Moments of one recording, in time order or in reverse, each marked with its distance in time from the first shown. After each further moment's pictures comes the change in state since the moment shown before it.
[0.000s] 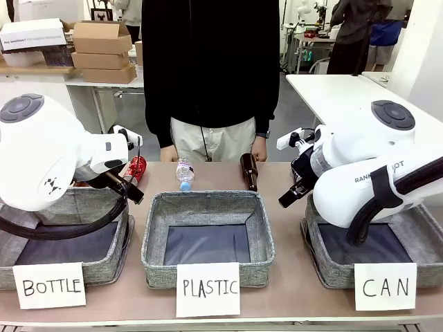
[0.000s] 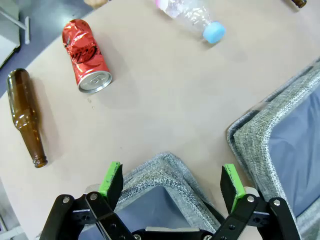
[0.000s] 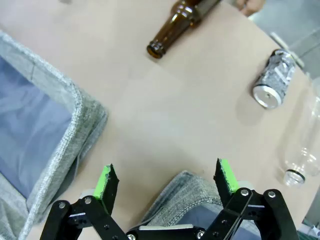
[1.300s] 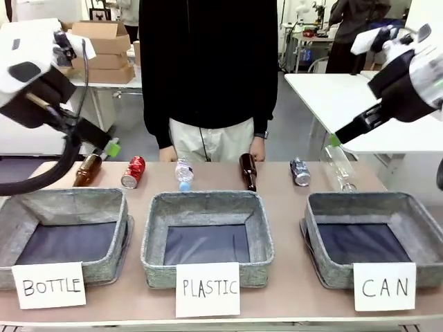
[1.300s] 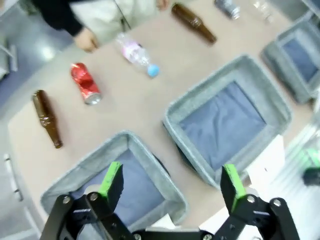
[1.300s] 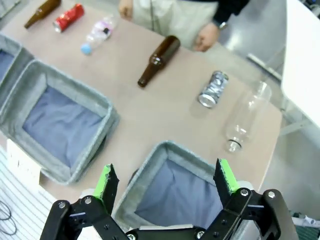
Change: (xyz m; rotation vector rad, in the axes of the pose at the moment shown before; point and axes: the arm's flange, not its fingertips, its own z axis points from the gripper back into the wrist) left arm 0.014 -0.025 0.226 -0.124 -0.165 0.023; right arm 0.003 -0.022 0.223 -0.037 -0.165 -0.068
